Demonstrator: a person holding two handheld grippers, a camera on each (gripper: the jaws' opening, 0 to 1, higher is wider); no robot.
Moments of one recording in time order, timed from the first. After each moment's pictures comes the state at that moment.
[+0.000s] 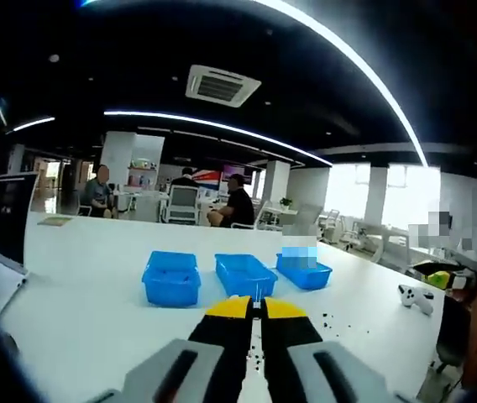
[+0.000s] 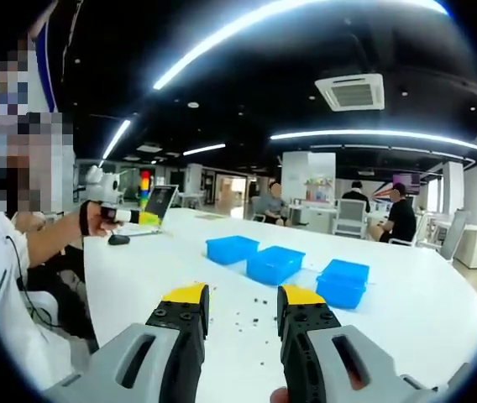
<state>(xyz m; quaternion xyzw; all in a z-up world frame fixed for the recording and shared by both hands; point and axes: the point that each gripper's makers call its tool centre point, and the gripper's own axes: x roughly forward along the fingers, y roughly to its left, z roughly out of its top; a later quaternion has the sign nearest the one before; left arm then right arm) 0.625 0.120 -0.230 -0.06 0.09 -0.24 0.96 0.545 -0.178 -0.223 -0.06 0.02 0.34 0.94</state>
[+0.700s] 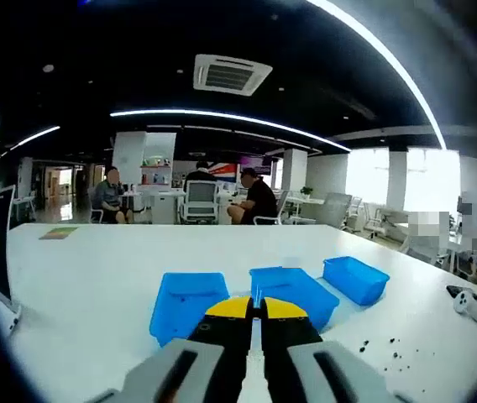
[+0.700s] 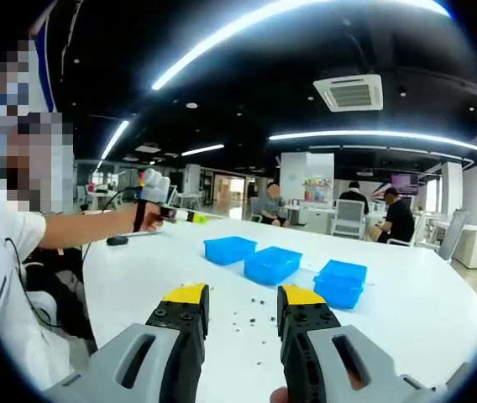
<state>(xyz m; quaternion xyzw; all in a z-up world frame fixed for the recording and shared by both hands) 0.778 0.122 -0.239 -0.02 0.11 -0.19 0.98 0.545 -0.182 -0.221 -0.06 0.02 0.33 0.94</state>
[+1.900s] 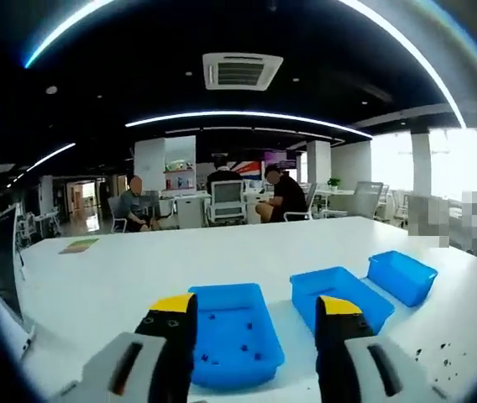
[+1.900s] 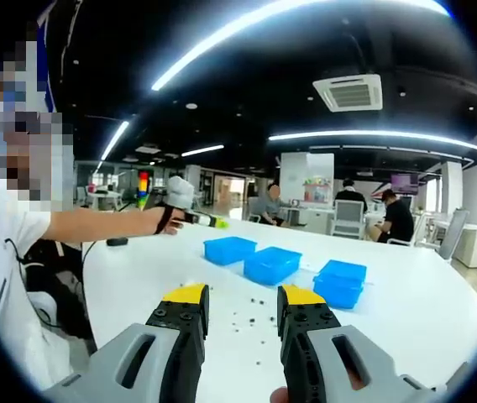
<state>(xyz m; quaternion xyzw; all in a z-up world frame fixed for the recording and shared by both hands) 0.831 0.140 -0.247 0.02 0.11 -0.12 0.99 0.547 -0.184 -0.222 -0.05 0.02 0.34 0.94</state>
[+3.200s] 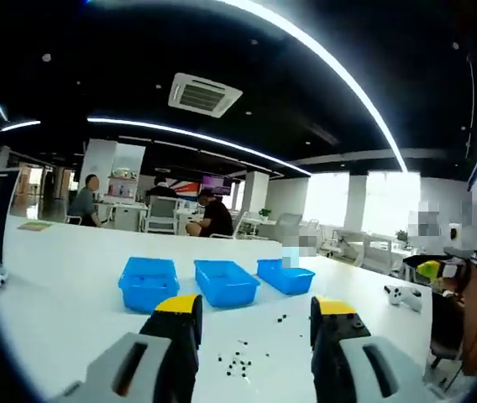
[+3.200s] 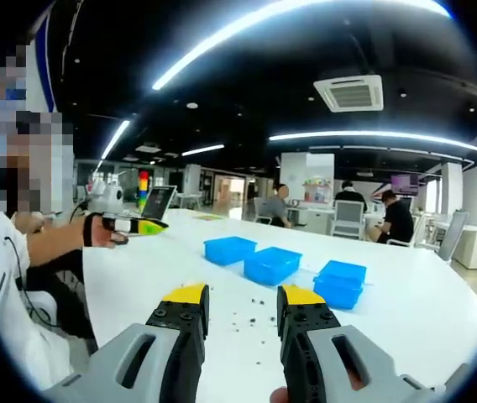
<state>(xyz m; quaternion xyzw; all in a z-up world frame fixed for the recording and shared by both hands) 0.611 0.103 -0.246 -0.07 0.05 -0.30 0.95 0.545 -0.184 -0.221 -0.06 0.02 0.33 0.94</state>
